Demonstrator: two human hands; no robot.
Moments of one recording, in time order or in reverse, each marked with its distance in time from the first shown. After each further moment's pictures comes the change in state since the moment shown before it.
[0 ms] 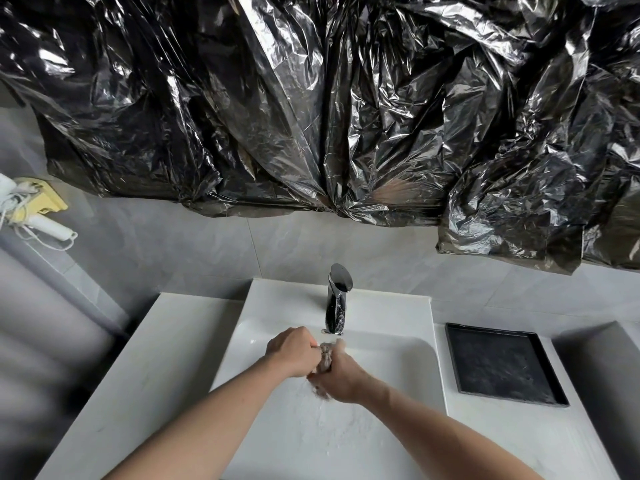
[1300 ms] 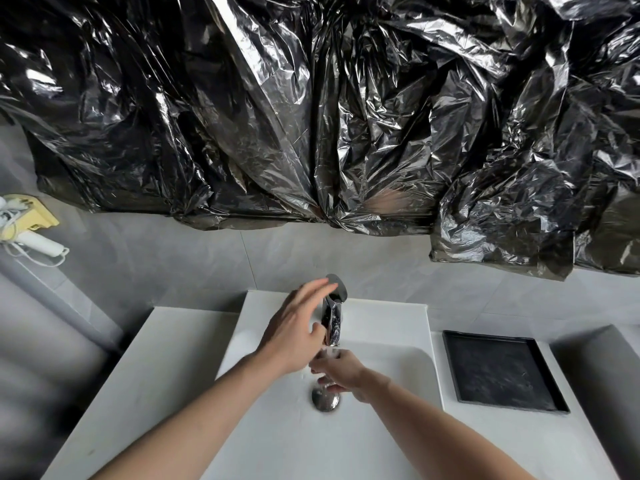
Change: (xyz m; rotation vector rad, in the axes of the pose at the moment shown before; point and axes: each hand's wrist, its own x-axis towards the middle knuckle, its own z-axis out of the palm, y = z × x) left_hand -0.012 0.022 -0.047 -0.252 0.448 0.505; right_hand 0.021 -0.001 -0.019 0.451 -0.063 0.192
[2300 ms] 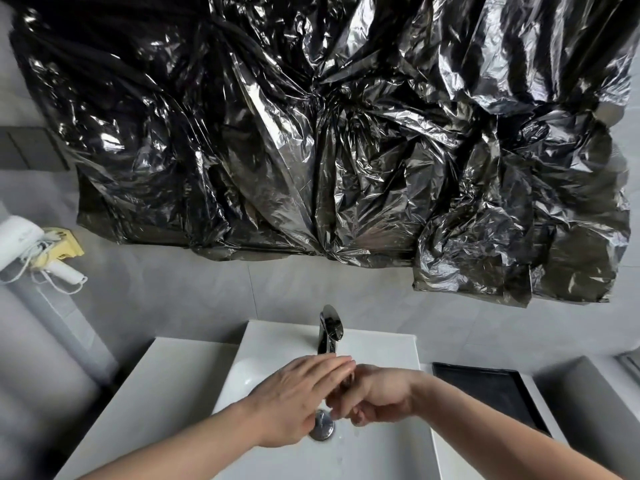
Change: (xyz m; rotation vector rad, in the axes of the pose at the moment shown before) left_hand -0.077 0.038 -0.033 0.532 -0.343 0.477; right_hand -0.147 -0.065 -0.040 -0.003 -0.472 -0.062
